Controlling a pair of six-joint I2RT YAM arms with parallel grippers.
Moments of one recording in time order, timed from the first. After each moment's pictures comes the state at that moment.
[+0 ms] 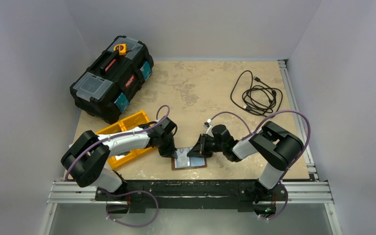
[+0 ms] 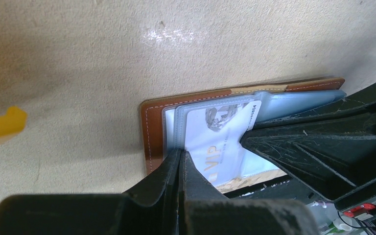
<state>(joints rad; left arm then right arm) -0.75 1.49 0.73 -0.45 0.13 -0.98 0.75 1.71 0.41 0.70 -0.48 1.07</state>
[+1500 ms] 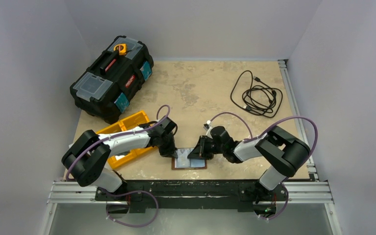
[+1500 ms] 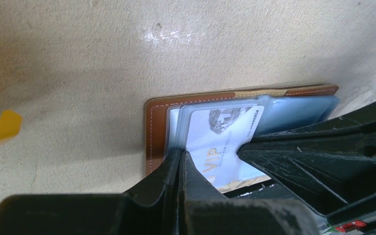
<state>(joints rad) -0.75 1.49 0.73 -0.44 0.13 -0.99 0.79 1.64 0.41 0.59 -0.43 1.06</state>
